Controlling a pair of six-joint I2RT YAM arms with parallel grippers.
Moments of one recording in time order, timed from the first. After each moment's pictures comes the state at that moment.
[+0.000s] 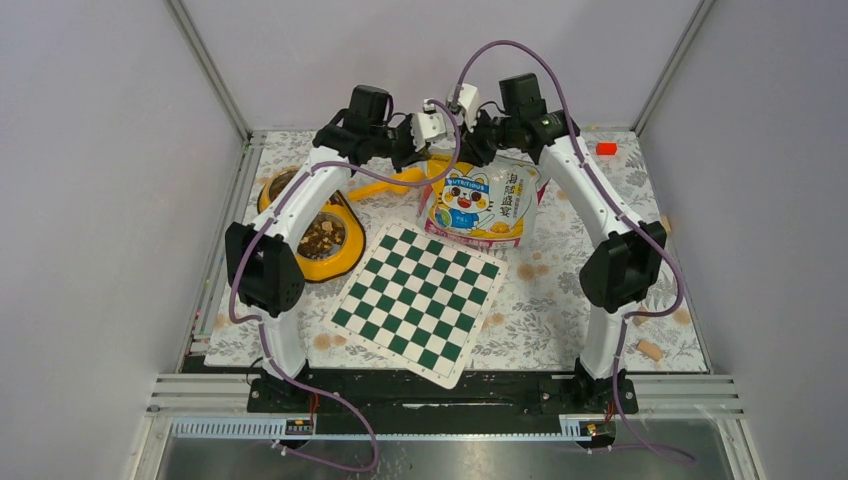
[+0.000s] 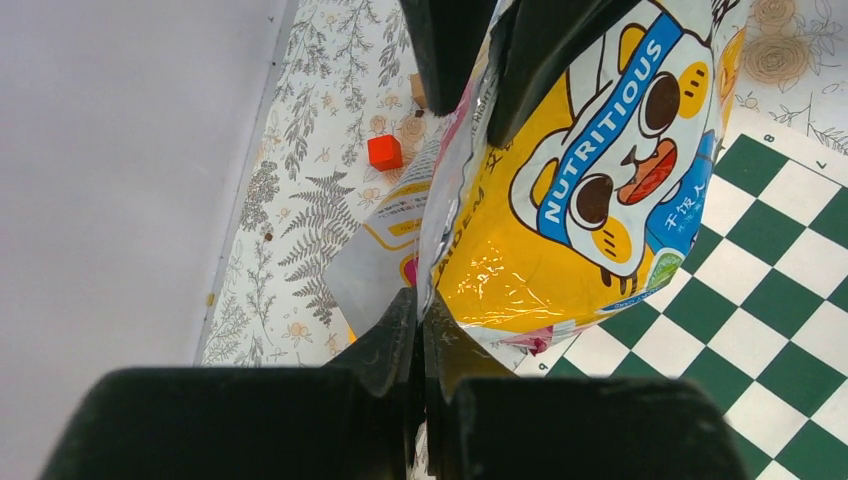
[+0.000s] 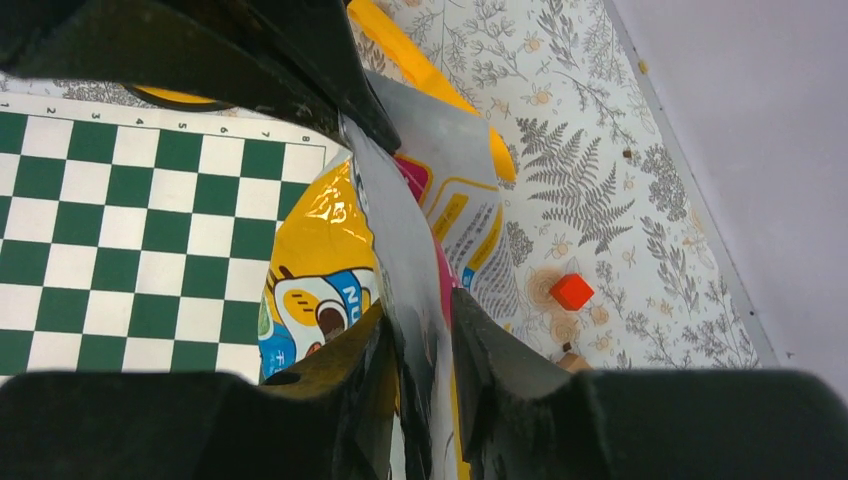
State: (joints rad) left arm -0.41 1.89 1.87 -0.59 0.63 0.77; right arm 0.38 1.92 1.98 -0.75 -0.60 -0.60
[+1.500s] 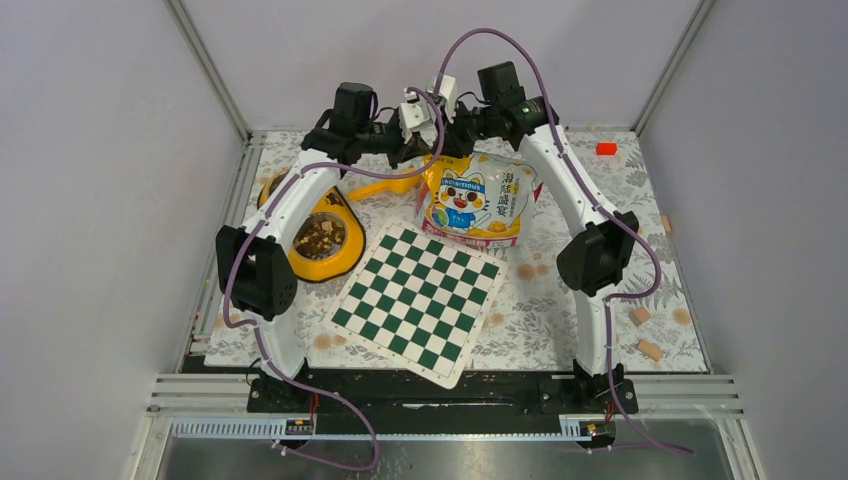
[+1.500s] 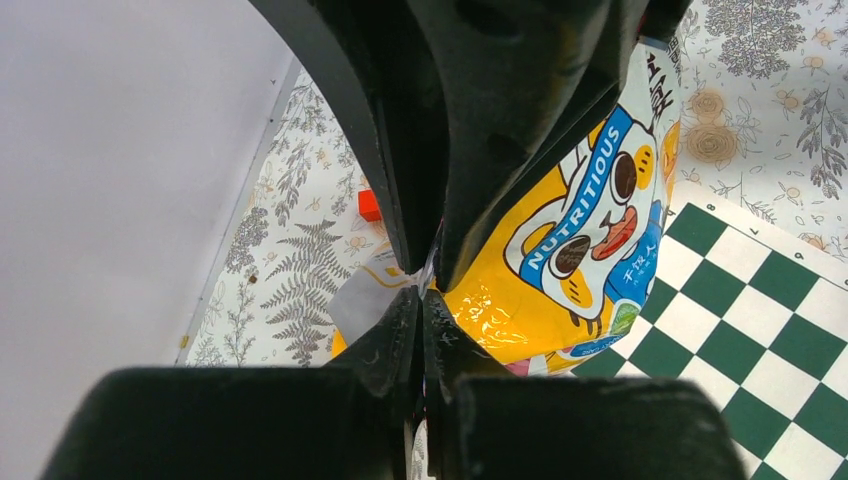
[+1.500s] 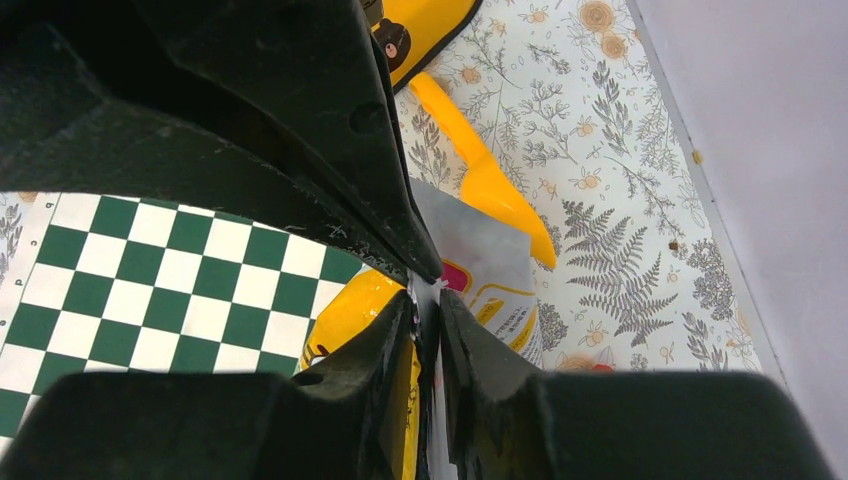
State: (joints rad) left arm -0.36 1.85 1.79 -0.44 0.79 0.63; right arm 0.44 2.12 2.29 -0.87 -0.70 -0.58
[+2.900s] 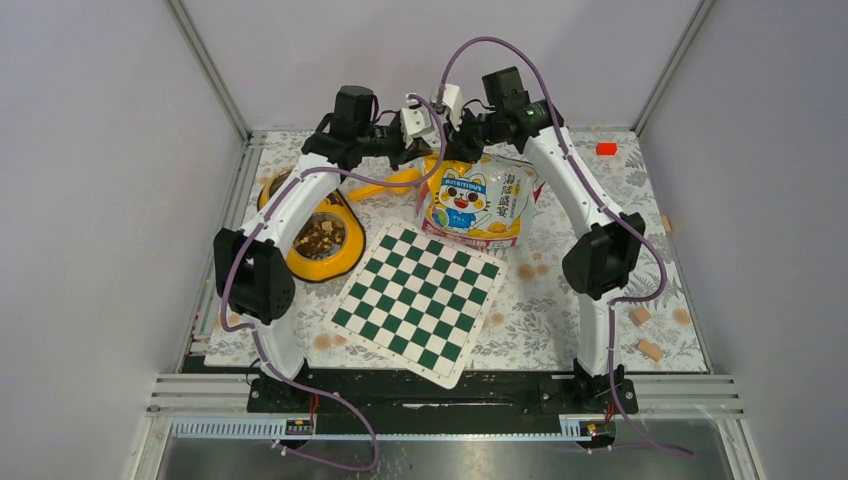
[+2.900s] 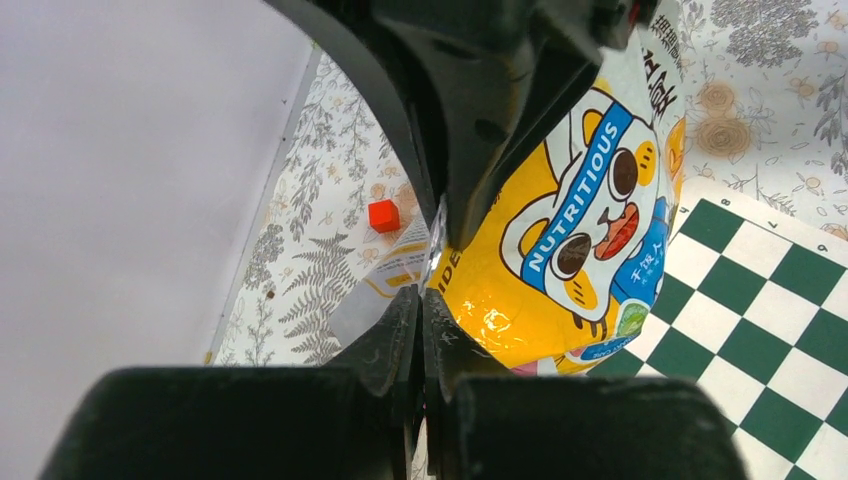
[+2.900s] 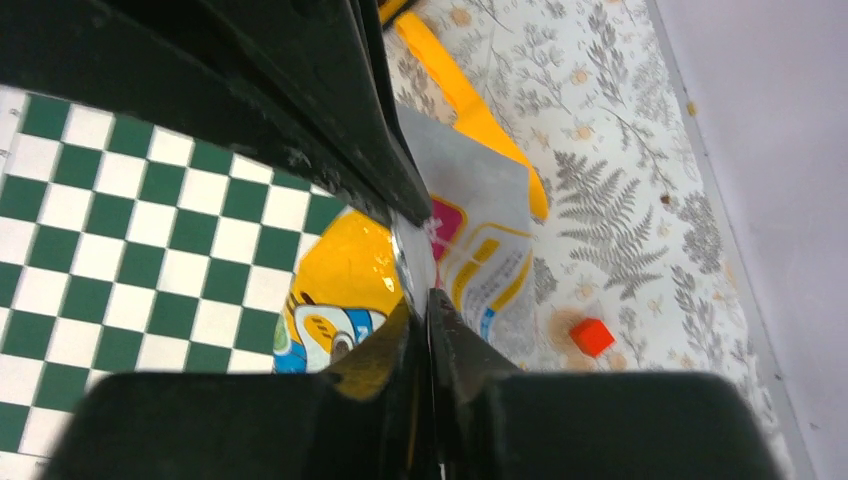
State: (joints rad) left arm -0.36 1.82 1.74 -0.39 0.79 0.68; right arm 0.42 2.07 2.22 -0.91 -0.65 -0.65
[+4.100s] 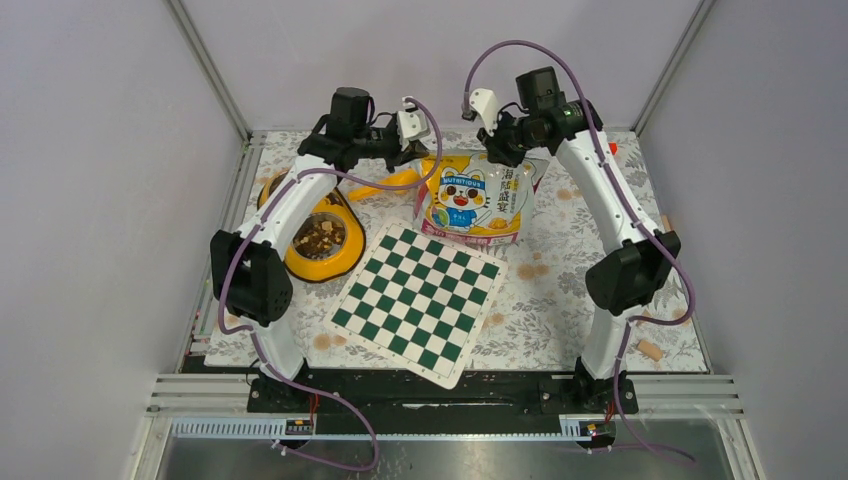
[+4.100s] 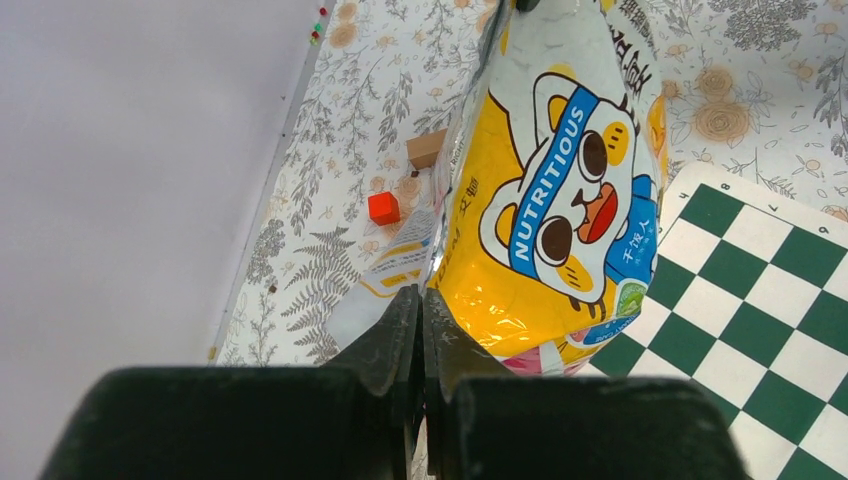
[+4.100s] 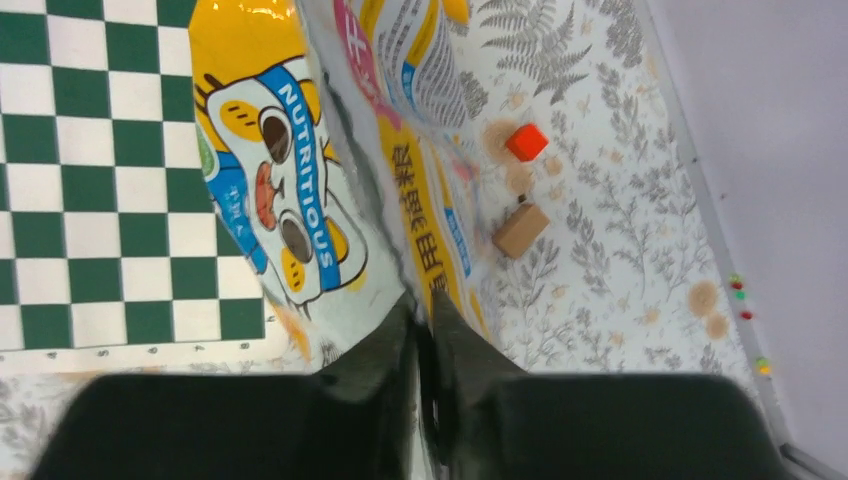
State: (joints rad) left arm -0.35 1.80 1.72 -0.41 0.80 0.72; right arm 0.35 1.91 2.10 -1.06 -0.39 -0.74
